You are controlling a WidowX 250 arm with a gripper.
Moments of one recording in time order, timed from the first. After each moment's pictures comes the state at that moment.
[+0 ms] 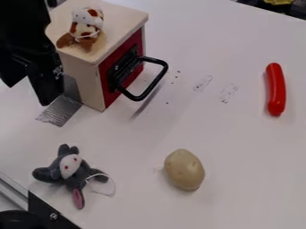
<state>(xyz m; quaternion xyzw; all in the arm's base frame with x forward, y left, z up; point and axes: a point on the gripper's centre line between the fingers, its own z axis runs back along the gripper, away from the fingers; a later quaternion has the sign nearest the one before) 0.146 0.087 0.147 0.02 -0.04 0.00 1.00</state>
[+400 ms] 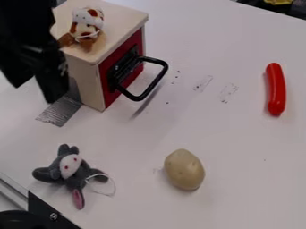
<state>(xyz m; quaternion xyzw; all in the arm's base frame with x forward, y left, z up) 0.160 0.088 0.146 -0.02 -0.02 0.01 1.00</state>
